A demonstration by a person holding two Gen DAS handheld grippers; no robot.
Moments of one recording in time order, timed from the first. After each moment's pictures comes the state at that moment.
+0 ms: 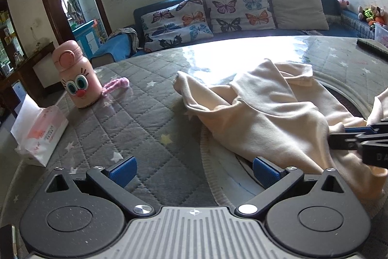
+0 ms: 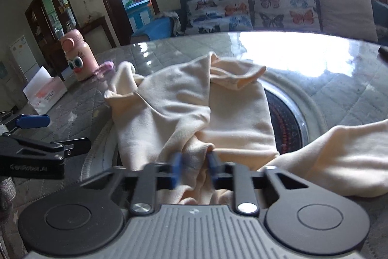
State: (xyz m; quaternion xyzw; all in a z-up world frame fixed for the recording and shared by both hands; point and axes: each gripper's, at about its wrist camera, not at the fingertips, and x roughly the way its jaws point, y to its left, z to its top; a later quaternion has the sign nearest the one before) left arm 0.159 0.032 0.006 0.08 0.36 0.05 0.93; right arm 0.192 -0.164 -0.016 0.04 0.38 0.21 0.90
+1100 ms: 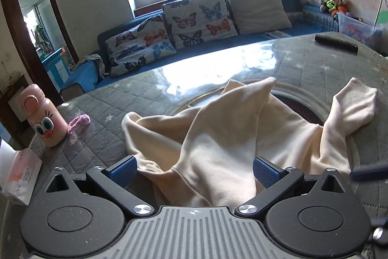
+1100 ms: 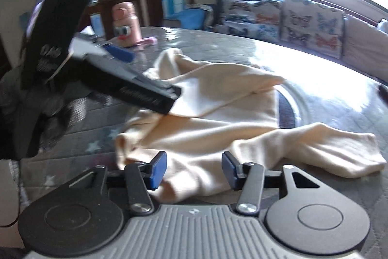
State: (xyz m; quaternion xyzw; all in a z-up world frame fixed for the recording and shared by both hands) left arm 0.165 -0.023 0.014 0.13 0.34 -0.04 0.93; right arm 0.103 -0.161 0.024 -0.07 0.37 0.26 0.89
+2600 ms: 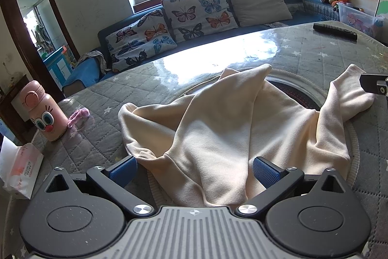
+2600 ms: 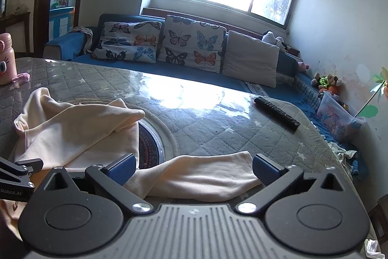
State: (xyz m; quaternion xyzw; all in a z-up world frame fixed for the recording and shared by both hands) left arm 0.157 -0.033 0.006 0.15 0.35 -0.04 0.92; right arm 0.140 -0.196 0.043 -0.10 0.30 -0.05 0.95
